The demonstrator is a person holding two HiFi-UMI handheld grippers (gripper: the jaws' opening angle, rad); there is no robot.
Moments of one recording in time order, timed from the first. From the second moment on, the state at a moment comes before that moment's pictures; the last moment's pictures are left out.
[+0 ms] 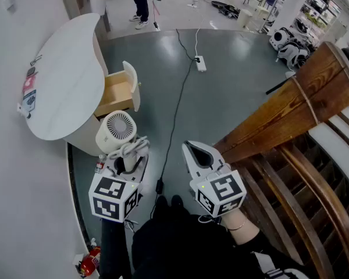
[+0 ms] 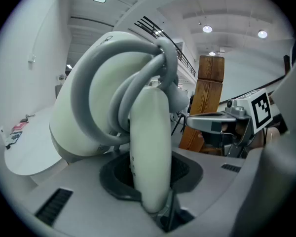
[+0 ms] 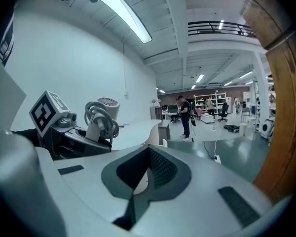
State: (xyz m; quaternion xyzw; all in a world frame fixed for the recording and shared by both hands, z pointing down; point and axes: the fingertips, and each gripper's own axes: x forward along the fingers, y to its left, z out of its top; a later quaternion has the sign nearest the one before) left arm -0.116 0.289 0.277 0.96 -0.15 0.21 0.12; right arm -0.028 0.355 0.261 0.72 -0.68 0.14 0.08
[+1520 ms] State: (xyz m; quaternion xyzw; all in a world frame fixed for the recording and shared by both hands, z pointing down) left arm -0.132 0.254 0.308 0.95 -0.14 0.23 0.14; right arm -0.017 0.353 0.302 0.76 -0.61 0.19 0.10
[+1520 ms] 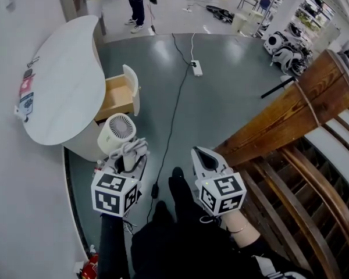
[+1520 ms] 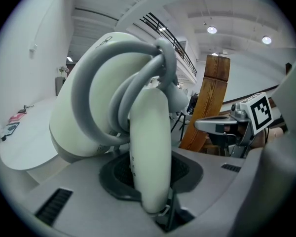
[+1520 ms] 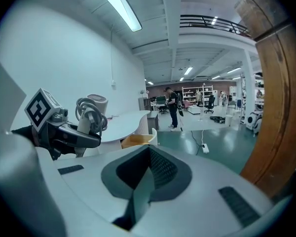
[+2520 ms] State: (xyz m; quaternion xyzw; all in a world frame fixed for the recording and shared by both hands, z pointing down) left arm 0.007 0.127 0.343 0.91 -0.24 0.27 0.19; right arm 0.131 0.232 0.316 0.71 -0.67 0.22 0.08
